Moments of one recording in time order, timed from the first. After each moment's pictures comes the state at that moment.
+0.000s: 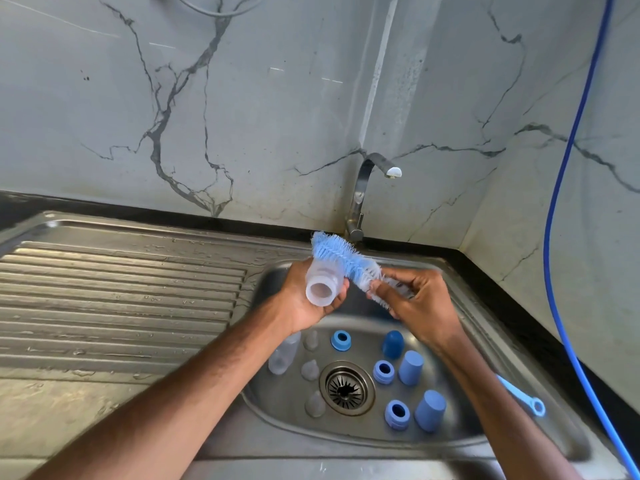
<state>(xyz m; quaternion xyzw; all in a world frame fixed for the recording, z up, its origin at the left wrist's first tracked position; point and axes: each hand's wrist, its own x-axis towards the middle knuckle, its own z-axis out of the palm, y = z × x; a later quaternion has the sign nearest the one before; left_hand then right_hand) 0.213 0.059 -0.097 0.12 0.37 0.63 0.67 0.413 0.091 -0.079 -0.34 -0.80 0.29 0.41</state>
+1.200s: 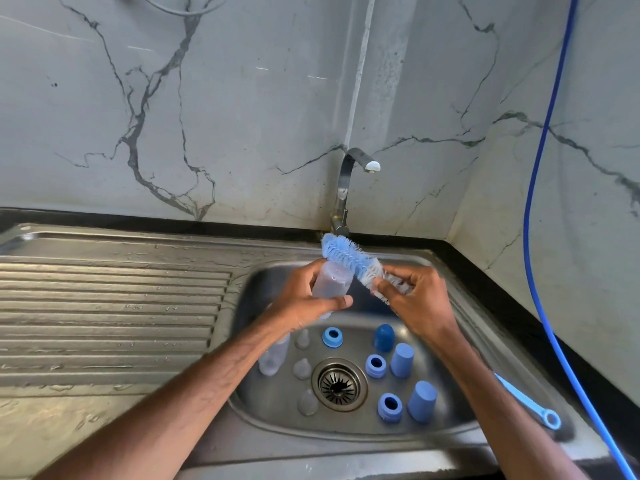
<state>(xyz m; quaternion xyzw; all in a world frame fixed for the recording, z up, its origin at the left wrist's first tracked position) 0.222 0.067 -0.126 0.57 0.57 0.51 0.31 0.428 0.108 -0.093 -0.43 -0.76 0.22 0.43</state>
